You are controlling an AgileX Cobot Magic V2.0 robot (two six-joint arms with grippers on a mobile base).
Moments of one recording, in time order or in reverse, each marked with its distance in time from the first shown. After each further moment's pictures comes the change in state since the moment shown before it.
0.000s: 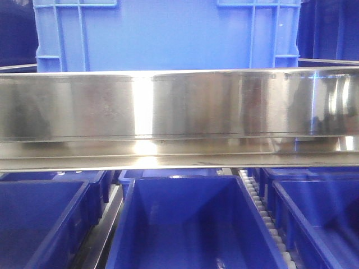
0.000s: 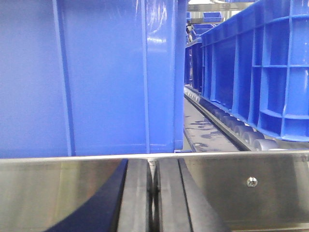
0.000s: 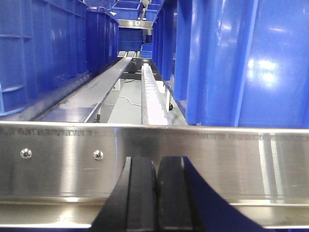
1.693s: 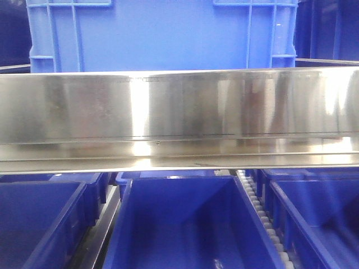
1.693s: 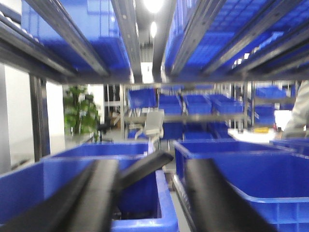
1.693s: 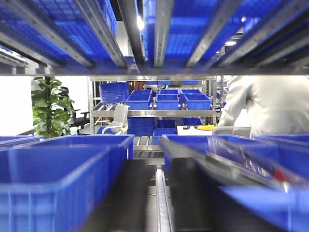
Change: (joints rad) left arm 0.000 0.235 -0.709 -0.010 0.272 0.000; right arm 0.000 0.194 -0.671 0.089 0.180 0.000
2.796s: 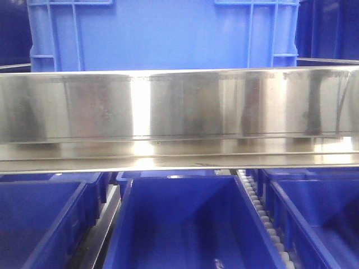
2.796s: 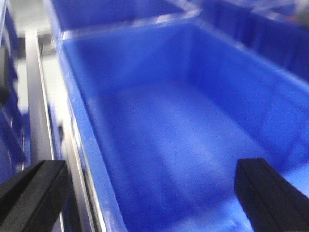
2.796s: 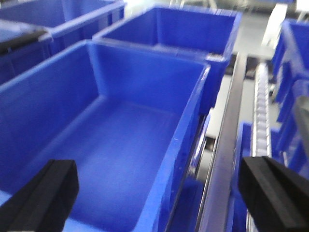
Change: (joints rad) left arm -0.383 1.111 -1.017 0.059 0.675 -0.135; right arm 0.282 1.084 -1.024 0.000 0.615 -0.013
